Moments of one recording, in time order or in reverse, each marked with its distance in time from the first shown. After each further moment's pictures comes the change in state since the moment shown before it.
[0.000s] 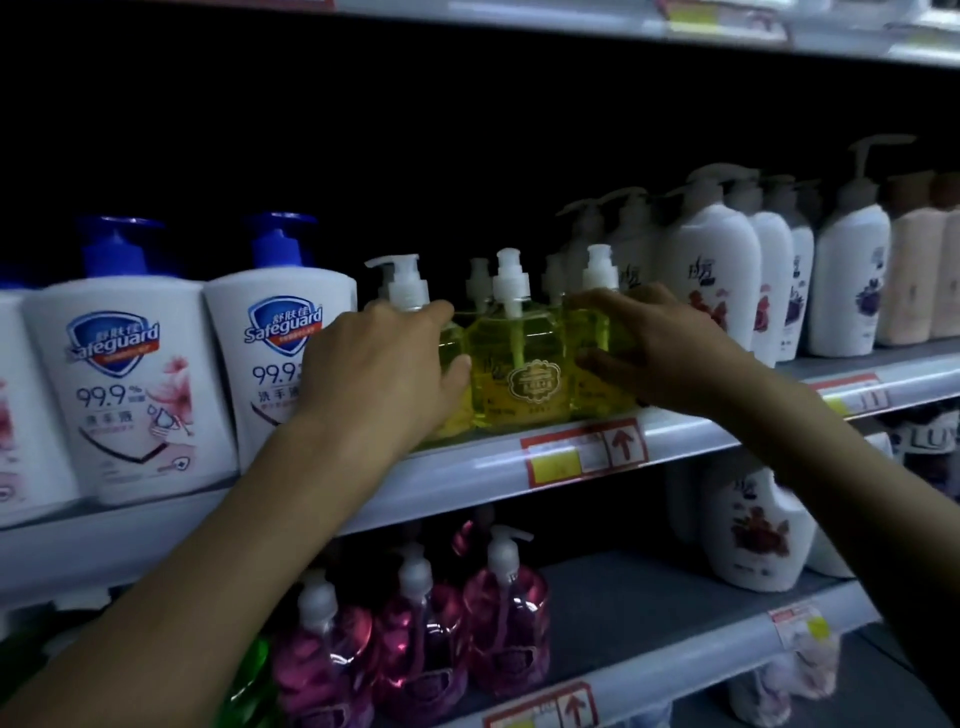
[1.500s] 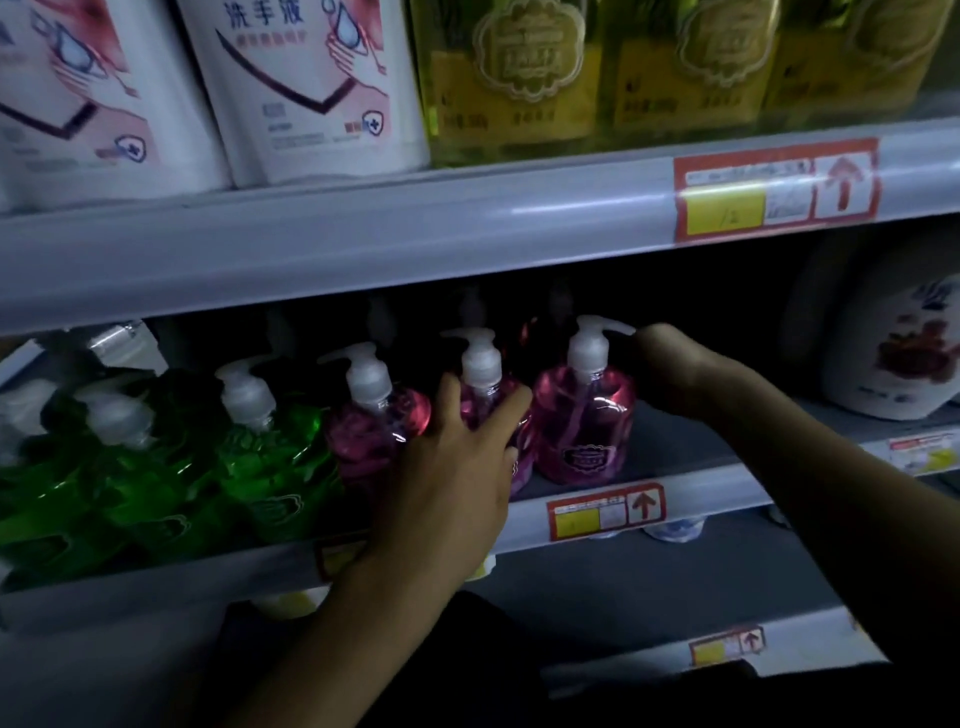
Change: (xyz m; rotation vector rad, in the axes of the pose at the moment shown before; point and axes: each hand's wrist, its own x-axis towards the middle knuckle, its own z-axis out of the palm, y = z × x) left_hand -0.191 0.015 0.138 -0.266 -0.537 -0.154; right_hand -0.063 -0.033 0.224 1.366 -0.563 0.687
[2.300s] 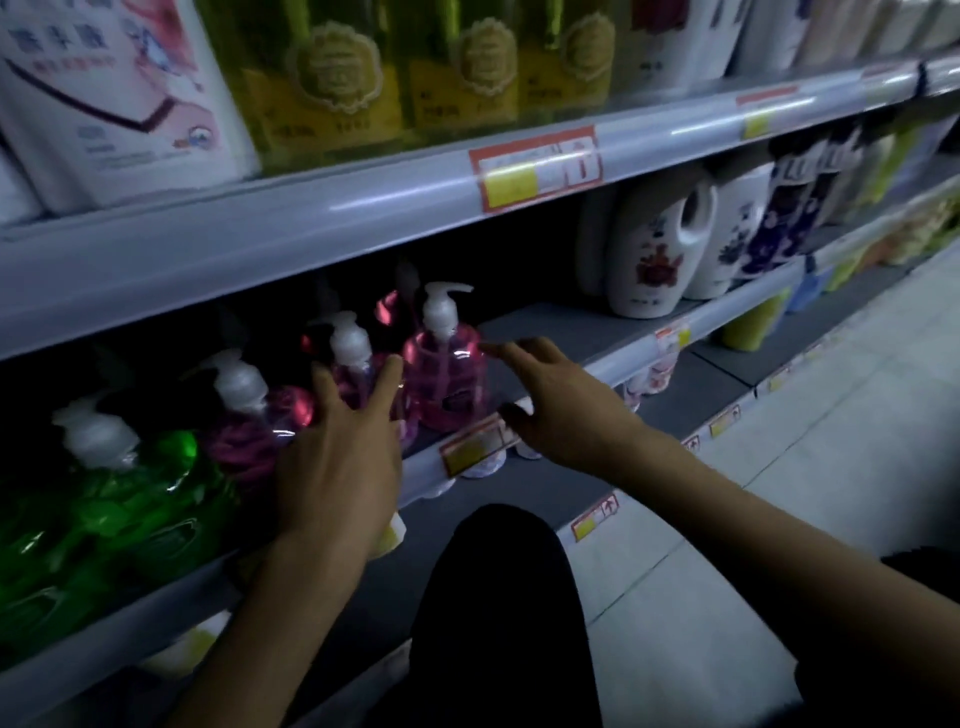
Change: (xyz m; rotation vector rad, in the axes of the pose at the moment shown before) left_hand -0.013 0.000 -0.020 0.051 -0.093 0.042; right_hand -0.147 0.029 0.033 -1.141 0.370 -0.242
